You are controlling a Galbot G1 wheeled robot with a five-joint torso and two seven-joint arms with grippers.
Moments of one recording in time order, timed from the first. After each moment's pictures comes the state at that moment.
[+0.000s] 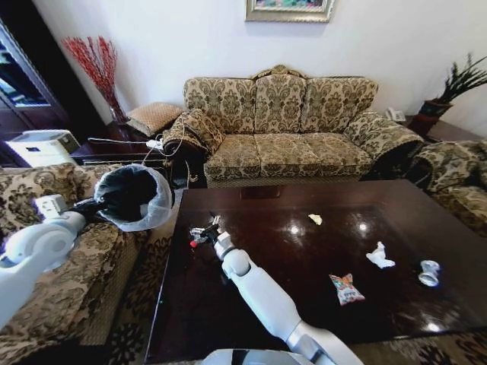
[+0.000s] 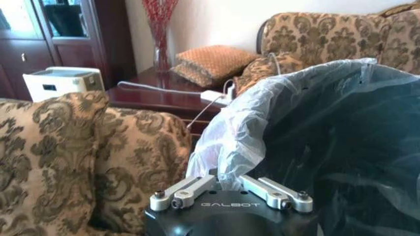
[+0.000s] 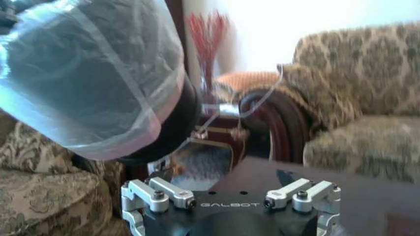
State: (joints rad) left arm 1.56 -0.48 -1.02 -1.91 -1.27 0.34 -0.38; right arm -0.78 1.61 -0.27 1.28 0.21 -0.02 0.11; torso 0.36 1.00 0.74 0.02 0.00
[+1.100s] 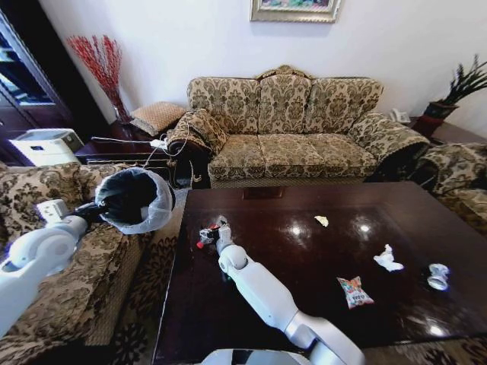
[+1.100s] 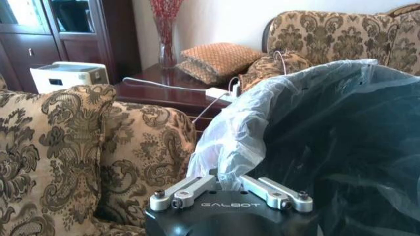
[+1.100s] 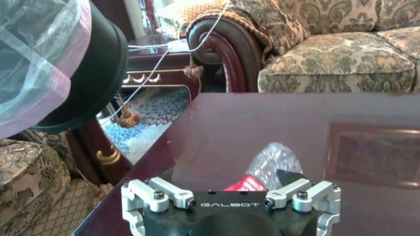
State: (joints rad) left arm 1.55 -0.50 -1.01 -1.90 -1.26 0.33 -0.38; right arm -0.72 1.61 -0.29 1.24 0.45 -0.24 0.33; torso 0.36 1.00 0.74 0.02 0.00
